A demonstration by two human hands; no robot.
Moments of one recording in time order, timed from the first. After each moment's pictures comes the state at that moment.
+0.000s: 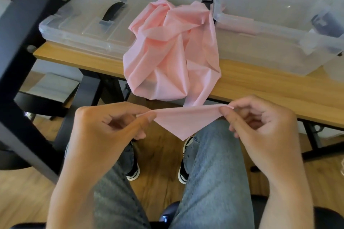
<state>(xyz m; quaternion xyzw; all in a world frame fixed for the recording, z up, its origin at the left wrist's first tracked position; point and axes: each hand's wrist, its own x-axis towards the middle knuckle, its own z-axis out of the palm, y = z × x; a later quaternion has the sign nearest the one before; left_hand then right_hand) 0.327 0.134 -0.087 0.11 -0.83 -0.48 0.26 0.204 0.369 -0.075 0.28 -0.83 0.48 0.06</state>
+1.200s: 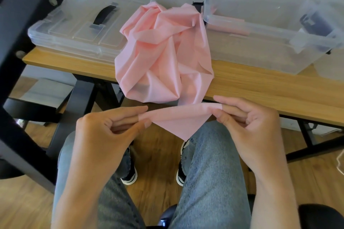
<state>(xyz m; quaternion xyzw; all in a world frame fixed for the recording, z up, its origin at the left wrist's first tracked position) 0.318 0.147 -0.100 0.19 -0.79 -0.53 0.24 0.197 0.369 -0.090 0.22 -0.80 0.55 0.01</state>
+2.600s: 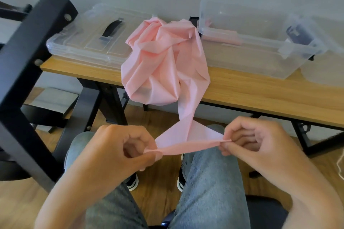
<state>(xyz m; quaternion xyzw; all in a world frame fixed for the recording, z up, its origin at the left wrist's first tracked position) 0.355 0.159 -0.062 0.12 -0.88 -0.47 0.01 0.230 0.414 -0.046 0.26 -0.85 0.42 -0.17</state>
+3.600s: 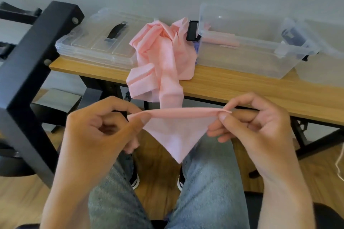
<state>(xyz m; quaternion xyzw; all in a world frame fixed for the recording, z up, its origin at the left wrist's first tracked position) 0.372 0.162 -0.060 0.07 -0.81 -0.49 0.32 0.256 0.390 -0.040 0.24 -0.70 0.67 -0.06</state>
